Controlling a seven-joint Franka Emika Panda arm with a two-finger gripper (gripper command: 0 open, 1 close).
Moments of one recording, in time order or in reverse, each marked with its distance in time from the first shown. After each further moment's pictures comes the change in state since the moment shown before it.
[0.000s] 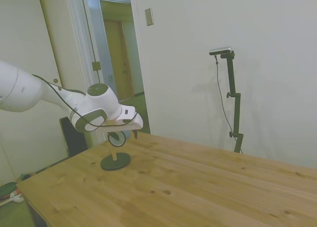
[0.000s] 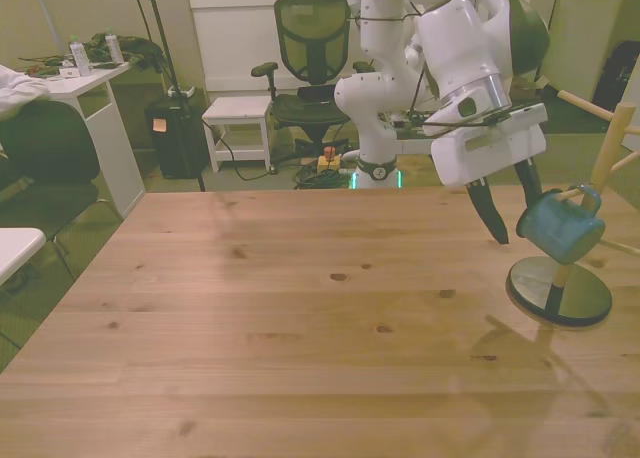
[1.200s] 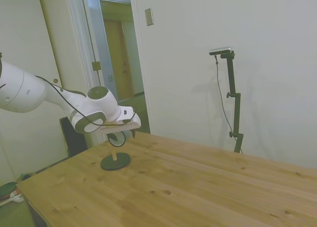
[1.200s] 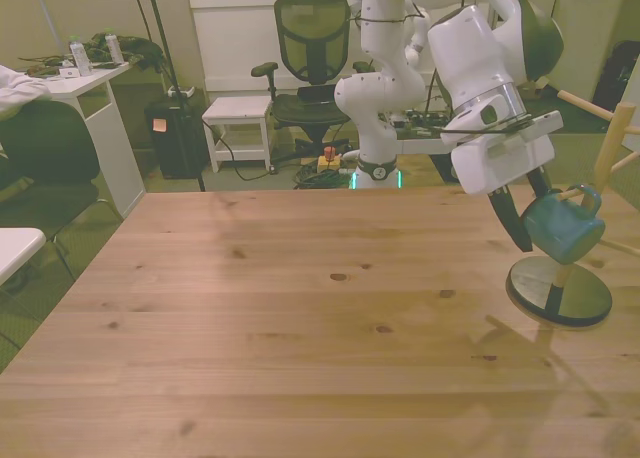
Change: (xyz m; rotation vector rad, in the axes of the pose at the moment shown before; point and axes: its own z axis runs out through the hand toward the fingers) arm -0.002 -0.017 0.015 0.022 0.003 -0.095
